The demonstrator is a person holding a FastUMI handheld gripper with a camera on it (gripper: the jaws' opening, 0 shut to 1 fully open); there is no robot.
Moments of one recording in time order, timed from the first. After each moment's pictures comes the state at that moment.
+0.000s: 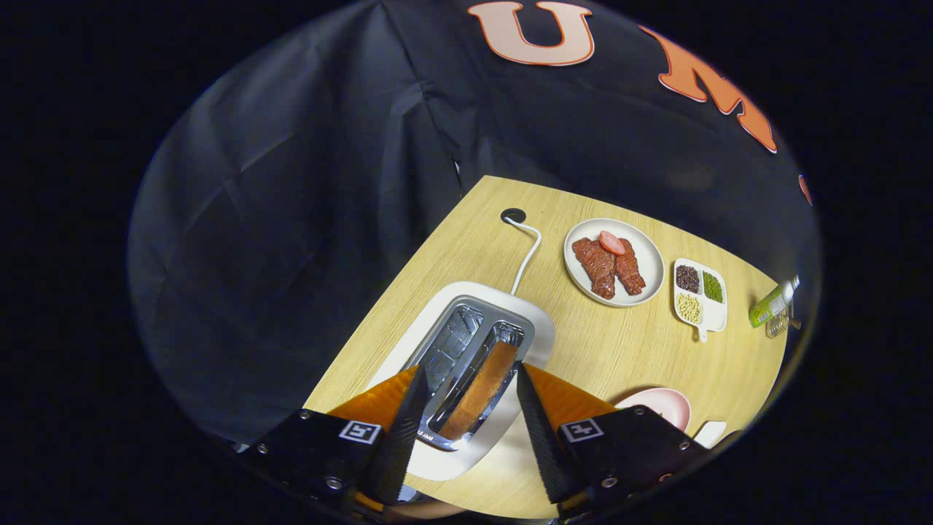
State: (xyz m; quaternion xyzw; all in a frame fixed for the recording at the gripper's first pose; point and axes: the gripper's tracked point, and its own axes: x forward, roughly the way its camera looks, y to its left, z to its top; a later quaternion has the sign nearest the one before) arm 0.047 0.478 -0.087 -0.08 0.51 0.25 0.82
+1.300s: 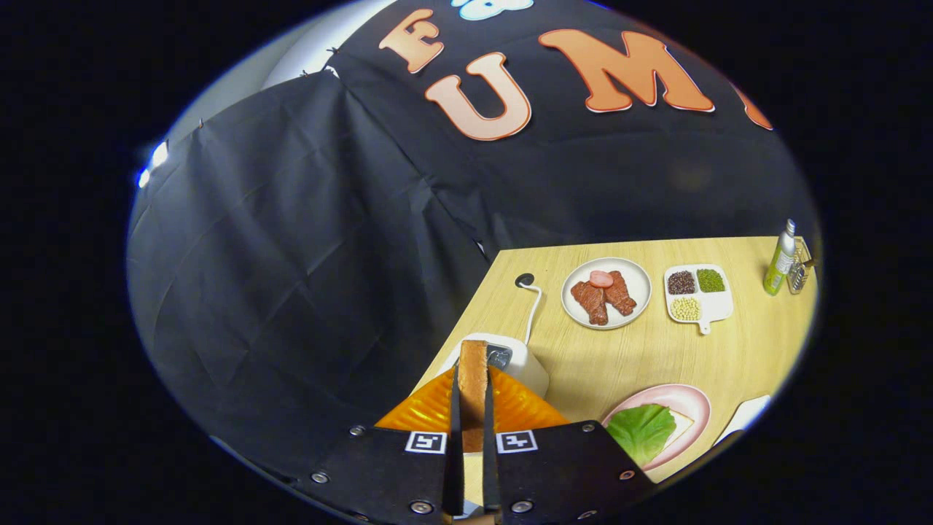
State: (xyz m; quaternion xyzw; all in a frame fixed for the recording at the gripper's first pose) arm 0.040 0.399 0.028 0.12 0.39 0.30 0.86
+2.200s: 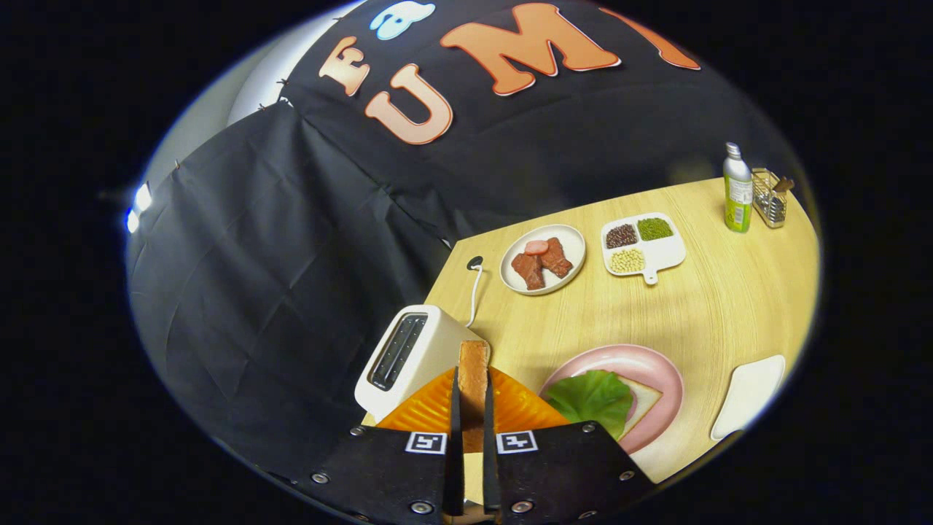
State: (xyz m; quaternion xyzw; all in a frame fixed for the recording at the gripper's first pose) arm 0.023 0.282 -0.052 0.19 0.42 0.26 0.85
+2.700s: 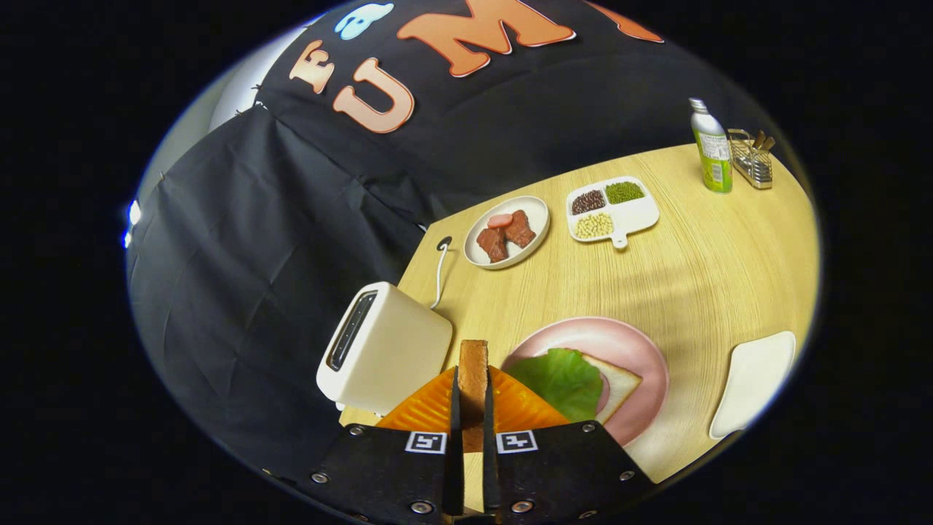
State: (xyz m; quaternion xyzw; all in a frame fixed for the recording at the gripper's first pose) arm 0.013 0.253 -0.117 0.20 0.45 0.24 0.84
